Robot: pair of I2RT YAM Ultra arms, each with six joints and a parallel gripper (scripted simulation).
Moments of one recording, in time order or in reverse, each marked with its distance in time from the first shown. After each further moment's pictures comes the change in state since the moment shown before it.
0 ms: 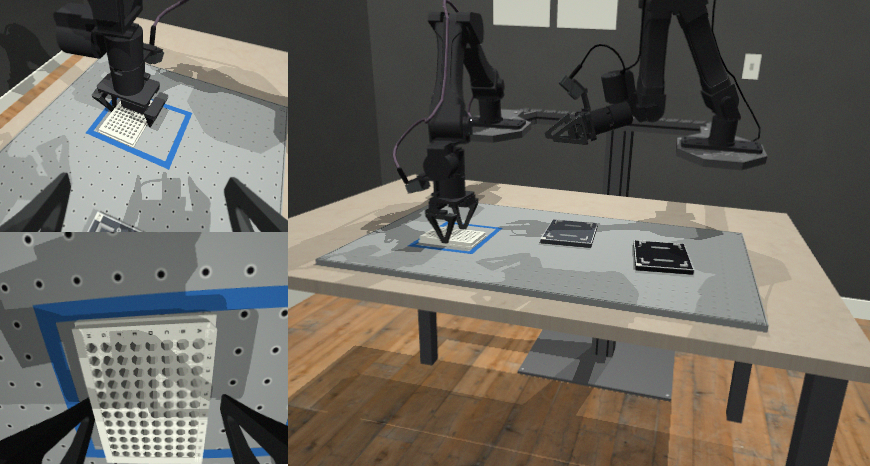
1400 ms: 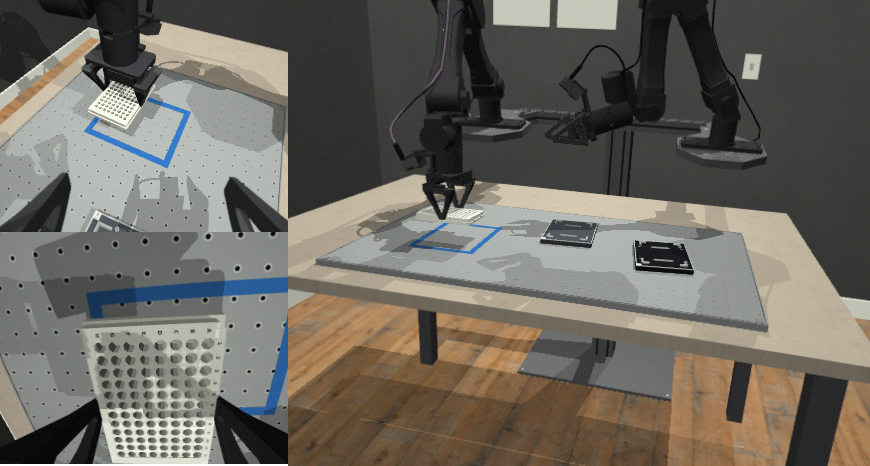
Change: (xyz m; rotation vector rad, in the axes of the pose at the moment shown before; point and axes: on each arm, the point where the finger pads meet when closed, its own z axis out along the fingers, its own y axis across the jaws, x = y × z) left arm 0.002 0.000 0.000 0.007 0.006 -0.008; right arm -0.001 0.012 -0.056 -0.038 0.002 0.008
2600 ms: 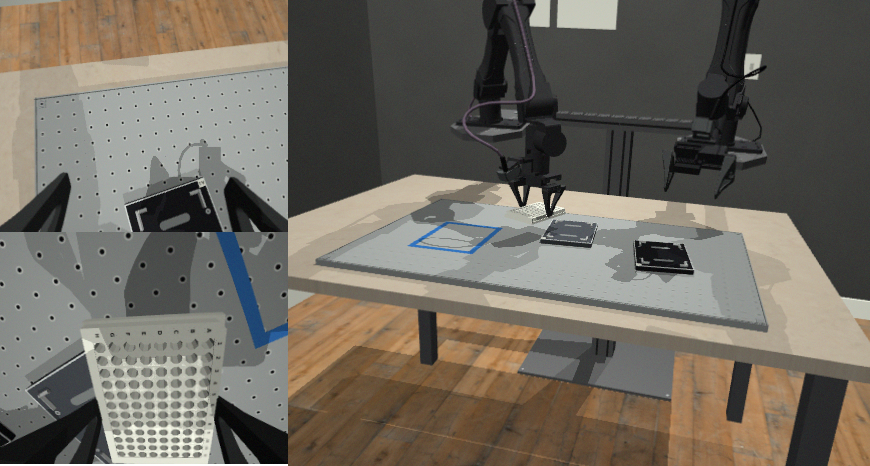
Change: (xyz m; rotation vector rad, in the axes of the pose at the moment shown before) left arm 0.134 0.314 -0.180 -0.788 0.382 -0.497; right arm 0.169 -0.106 0.002 0.044 0.010 -1.167
